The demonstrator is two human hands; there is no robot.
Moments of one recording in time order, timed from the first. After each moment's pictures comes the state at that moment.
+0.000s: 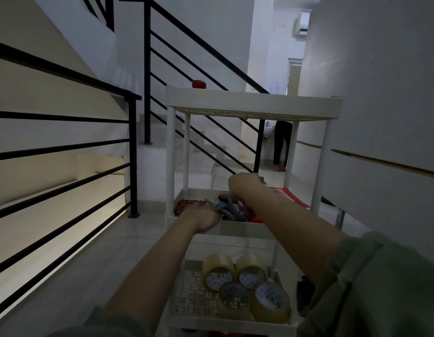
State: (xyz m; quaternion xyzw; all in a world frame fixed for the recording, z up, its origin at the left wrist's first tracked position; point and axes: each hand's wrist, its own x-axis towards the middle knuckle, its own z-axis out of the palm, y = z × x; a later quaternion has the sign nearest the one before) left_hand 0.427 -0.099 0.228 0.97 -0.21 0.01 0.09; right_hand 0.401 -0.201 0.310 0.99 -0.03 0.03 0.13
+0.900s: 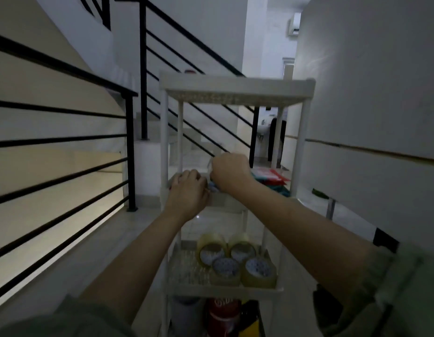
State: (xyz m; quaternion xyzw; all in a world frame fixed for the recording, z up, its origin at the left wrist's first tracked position) left_hand 0.370 -0.088 0.211 0.89 -0.23 0.37 0.11; right_hand 0.327 -0.190 0.285 0.94 0.06 0.29 0.19
